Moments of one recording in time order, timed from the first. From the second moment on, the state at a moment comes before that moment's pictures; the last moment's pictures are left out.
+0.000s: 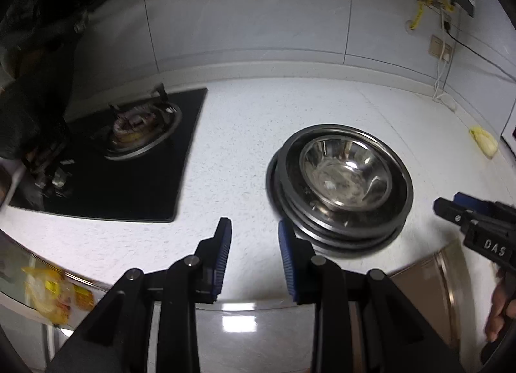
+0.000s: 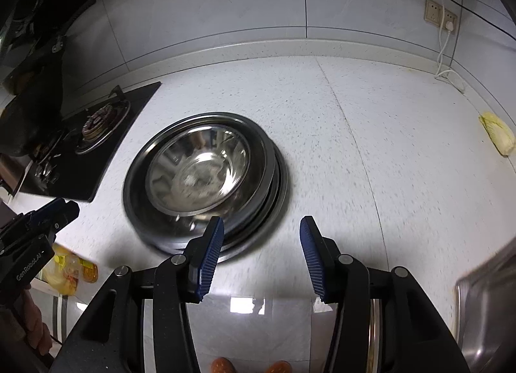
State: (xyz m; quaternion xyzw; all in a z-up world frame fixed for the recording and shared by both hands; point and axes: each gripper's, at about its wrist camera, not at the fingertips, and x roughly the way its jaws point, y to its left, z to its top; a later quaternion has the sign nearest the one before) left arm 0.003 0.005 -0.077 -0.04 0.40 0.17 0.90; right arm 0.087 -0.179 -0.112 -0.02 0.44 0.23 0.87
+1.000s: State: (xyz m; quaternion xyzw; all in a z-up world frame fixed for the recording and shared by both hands) left arm -0.117 -0.027 -0.020 -0.04 0.37 0.15 0.92; right arm -0.033 -0.220 -0.066 -0.02 0.39 0.21 0.90
